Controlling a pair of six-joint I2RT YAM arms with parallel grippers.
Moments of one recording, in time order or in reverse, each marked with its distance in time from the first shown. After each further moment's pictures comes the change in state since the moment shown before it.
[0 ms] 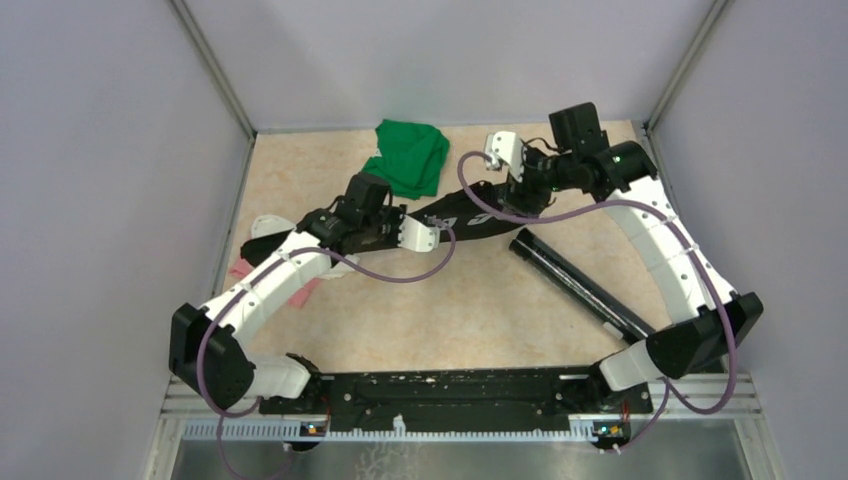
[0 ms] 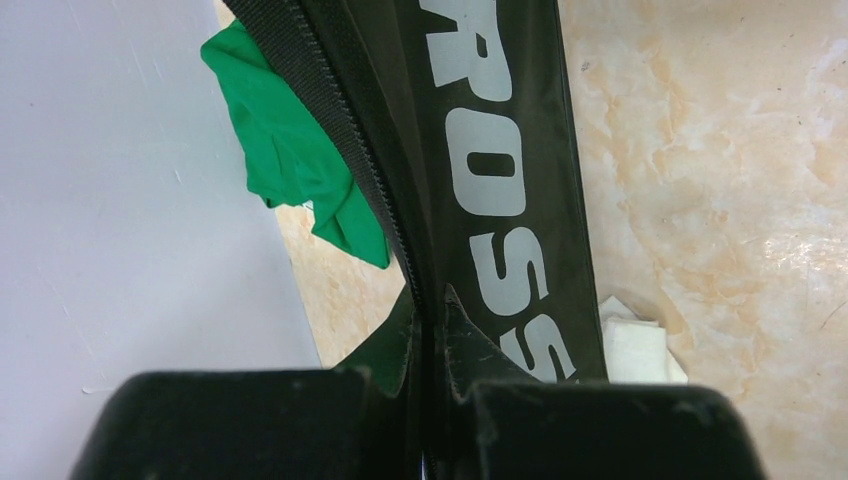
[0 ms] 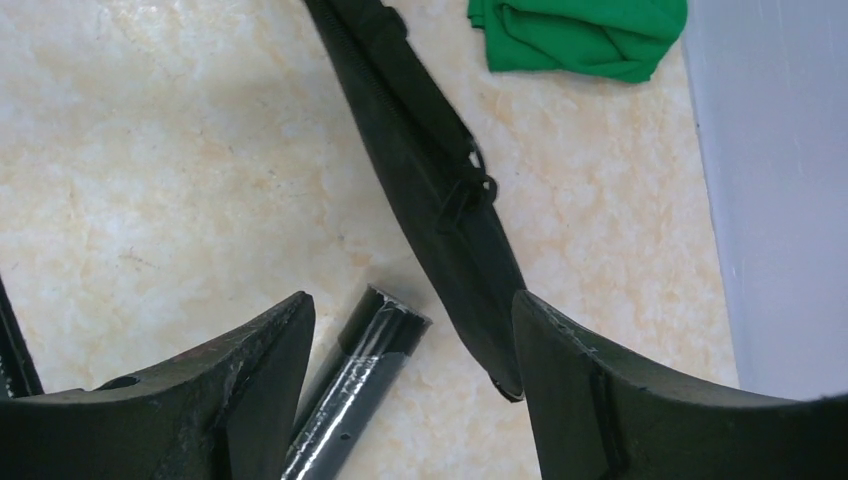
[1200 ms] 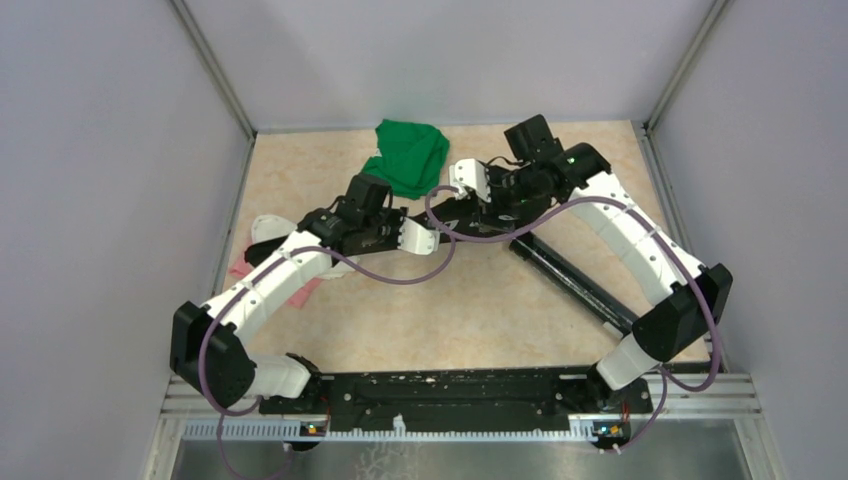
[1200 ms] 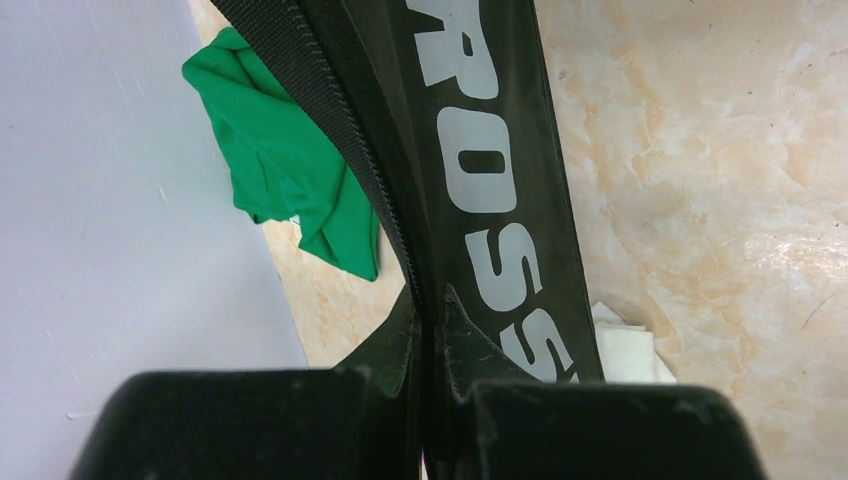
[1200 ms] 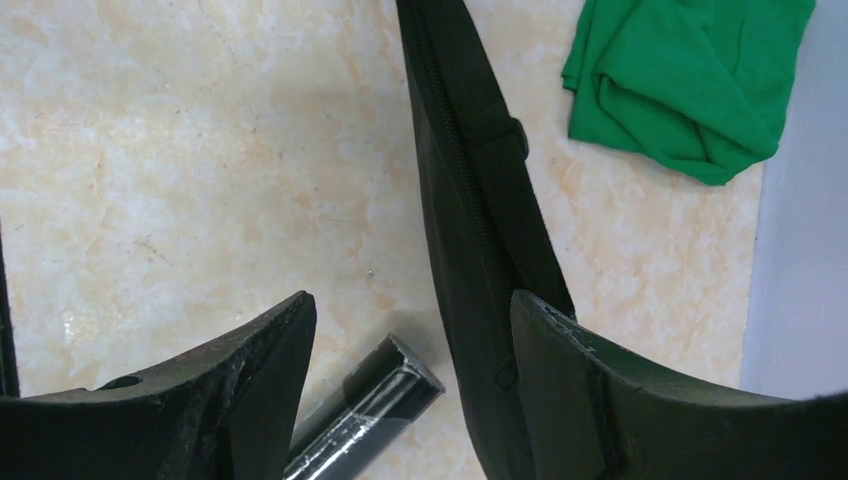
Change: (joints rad) left arm 0.009 0.014 0.016 -0.031 0.041 0.016; right arm 0.145 0.069 -0.055 -0.002 -0.014 -0.156
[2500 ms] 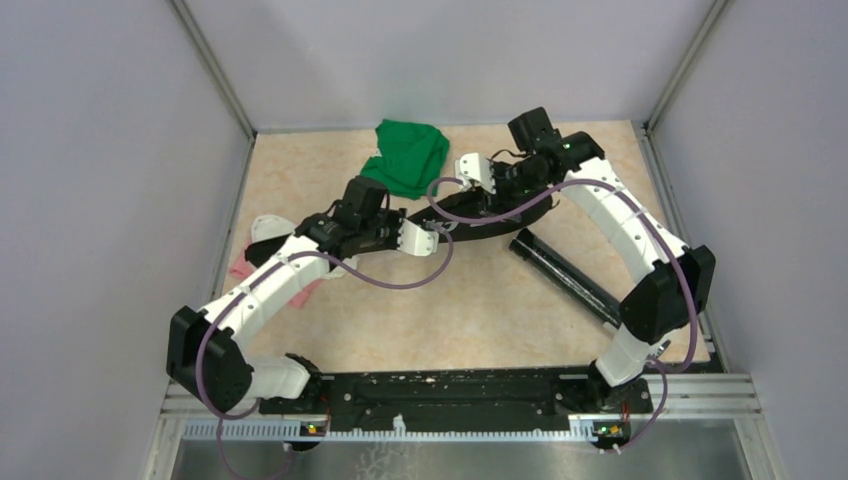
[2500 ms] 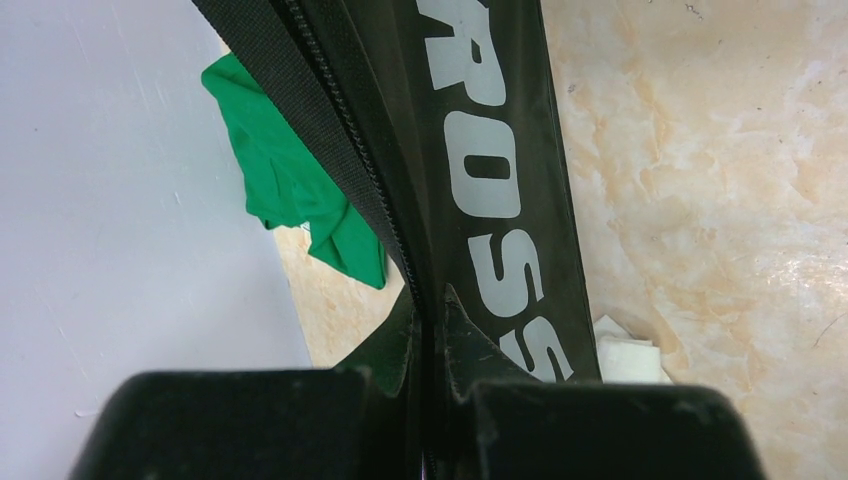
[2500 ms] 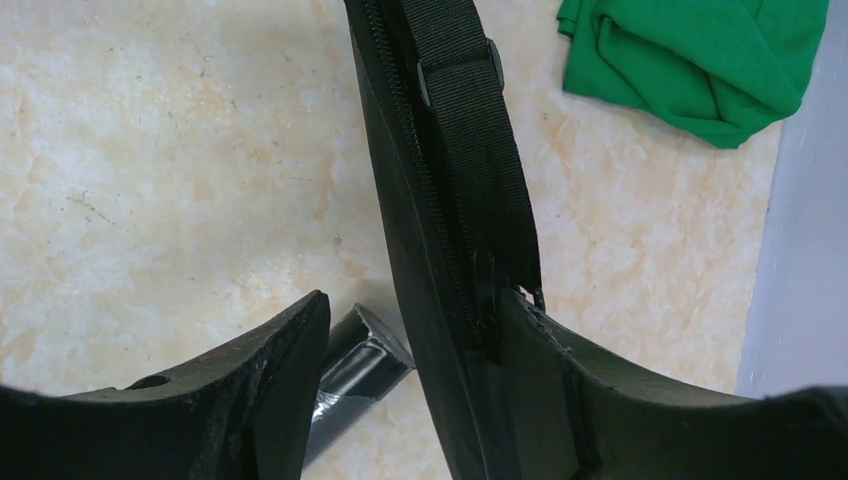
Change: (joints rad) left arm 0.010 -0.029 -0.047 0.057 0.017 0.000; right arm -0.088 0.111 0.060 -0.035 0.008 -0.105
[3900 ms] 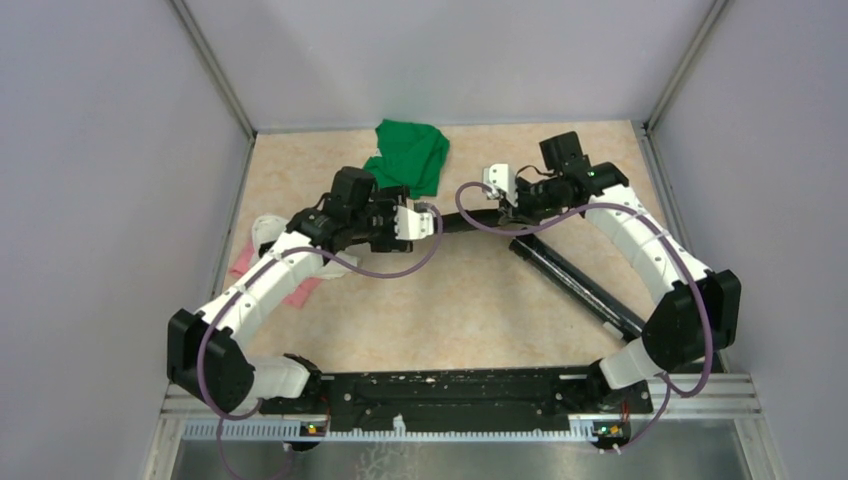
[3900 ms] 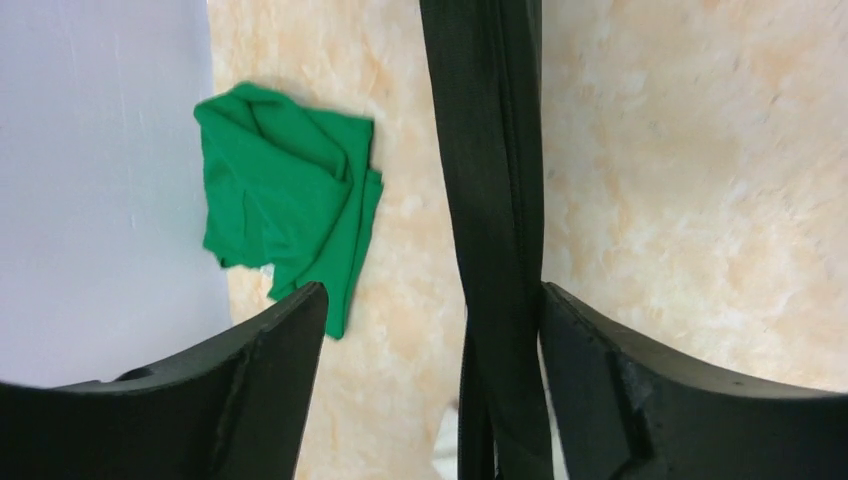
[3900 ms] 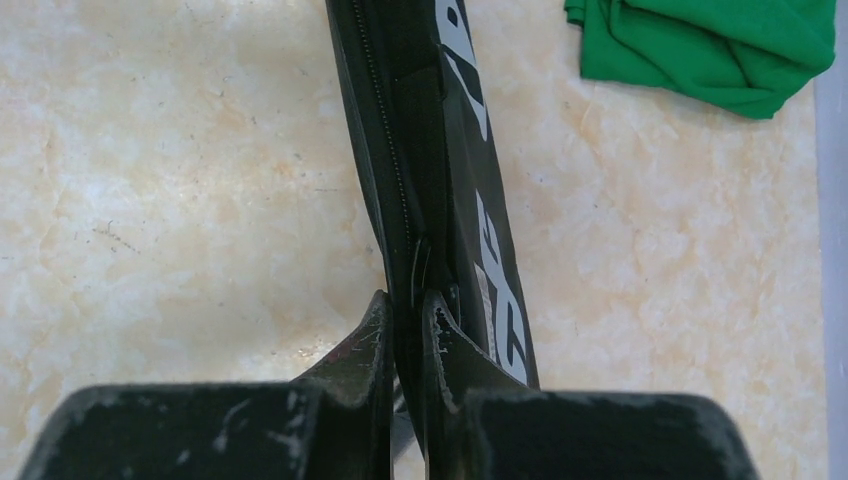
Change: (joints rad) left arm 0.064 0.000 0.019 0.030 0.188 -0.137; right arm -0.119 -0.180 -0.343 0.232 -0.171 0.052
